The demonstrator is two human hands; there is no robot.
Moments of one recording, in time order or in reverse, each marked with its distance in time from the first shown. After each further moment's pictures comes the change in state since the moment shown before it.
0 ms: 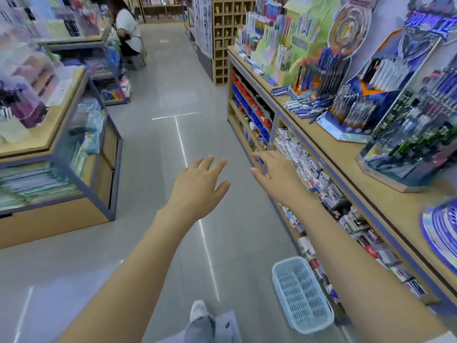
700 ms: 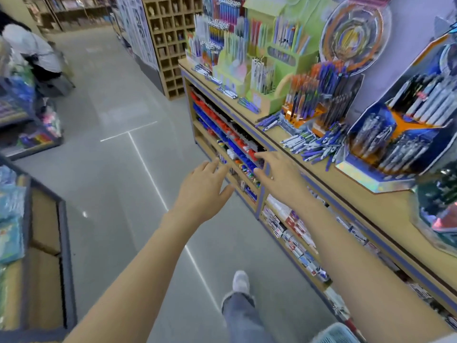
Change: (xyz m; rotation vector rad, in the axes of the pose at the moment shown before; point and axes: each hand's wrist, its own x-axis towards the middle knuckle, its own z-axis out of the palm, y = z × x) left_hand 0.460 -0.121 0.000 -0.021 -0.083 0.316; right_hand 0.400 0.118 0.049 -0.019 0.110 0.261
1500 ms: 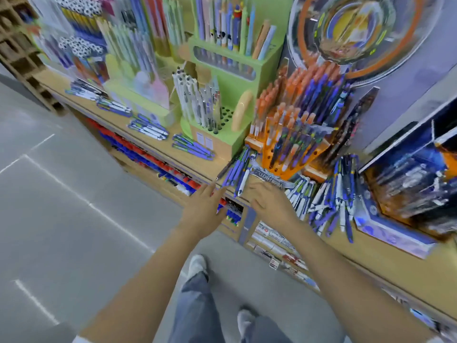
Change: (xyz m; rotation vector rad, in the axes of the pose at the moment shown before) left_hand 0.493 -0.088 0.133 -0.016 -0.355 0.359; right_hand 0.328 0.208 0.069 -0.114 -0.163 0.437
